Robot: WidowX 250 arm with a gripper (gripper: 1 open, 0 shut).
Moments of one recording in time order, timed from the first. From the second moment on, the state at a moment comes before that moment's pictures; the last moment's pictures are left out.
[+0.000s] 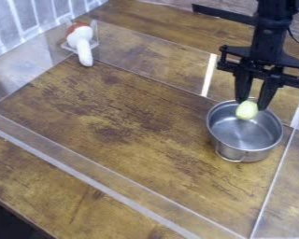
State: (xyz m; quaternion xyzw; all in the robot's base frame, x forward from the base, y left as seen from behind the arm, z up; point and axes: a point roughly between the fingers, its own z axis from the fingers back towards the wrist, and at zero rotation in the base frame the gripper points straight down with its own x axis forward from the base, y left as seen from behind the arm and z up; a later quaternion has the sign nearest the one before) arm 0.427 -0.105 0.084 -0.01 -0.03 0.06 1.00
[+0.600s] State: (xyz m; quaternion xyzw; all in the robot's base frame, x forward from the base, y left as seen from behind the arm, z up) arm 0.446 -0.107 0.071 -0.01 -0.03 0.09 1.00
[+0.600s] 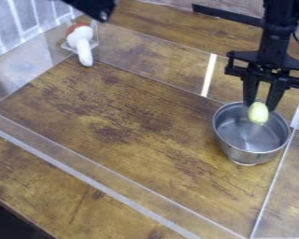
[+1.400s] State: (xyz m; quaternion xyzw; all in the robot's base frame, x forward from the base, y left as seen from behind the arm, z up) arm 0.442 -0.074 0.072 0.00 0.00 0.15 0.99
